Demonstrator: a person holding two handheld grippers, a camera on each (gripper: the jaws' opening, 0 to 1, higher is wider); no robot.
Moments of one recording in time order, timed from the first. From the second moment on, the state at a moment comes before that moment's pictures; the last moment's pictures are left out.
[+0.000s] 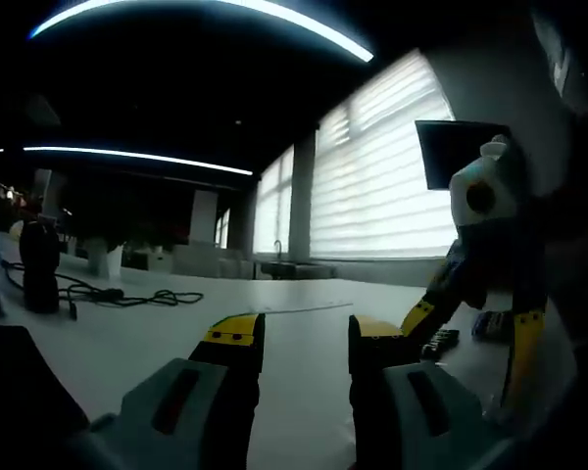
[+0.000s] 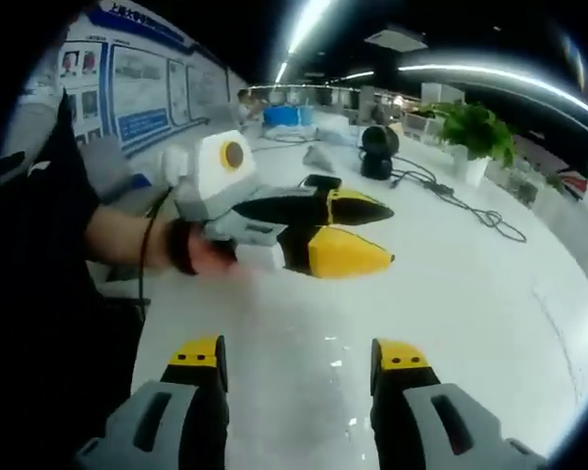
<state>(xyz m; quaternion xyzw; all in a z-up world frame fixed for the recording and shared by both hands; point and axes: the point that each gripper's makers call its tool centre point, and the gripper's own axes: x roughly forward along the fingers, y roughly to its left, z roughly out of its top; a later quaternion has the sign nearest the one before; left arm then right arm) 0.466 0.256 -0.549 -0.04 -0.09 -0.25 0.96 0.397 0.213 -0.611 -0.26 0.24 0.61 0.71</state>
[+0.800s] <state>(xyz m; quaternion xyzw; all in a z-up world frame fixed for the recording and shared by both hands) 0.464 0.257 -0.546 -0.06 -0.09 -0.25 0.96 0.389 0.212 -0.633 -0.30 0.26 0.62 0.68</state>
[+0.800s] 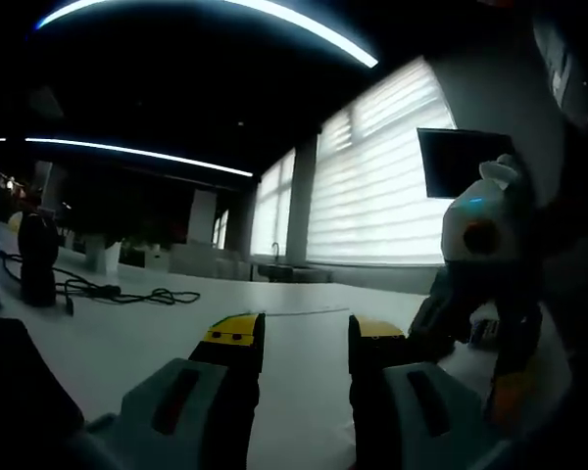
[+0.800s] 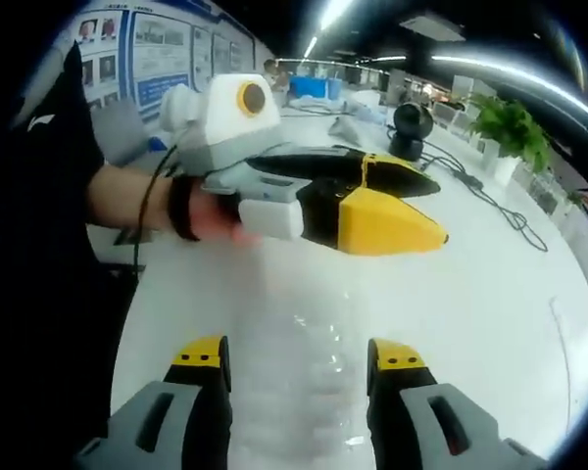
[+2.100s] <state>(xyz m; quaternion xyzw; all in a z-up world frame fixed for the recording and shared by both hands) 0.468 0.253 -0.557 -0.02 -0.07 -0.24 0.97 0.384 0.112 -0.578 -0.28 0.23 0.61 0.70</state>
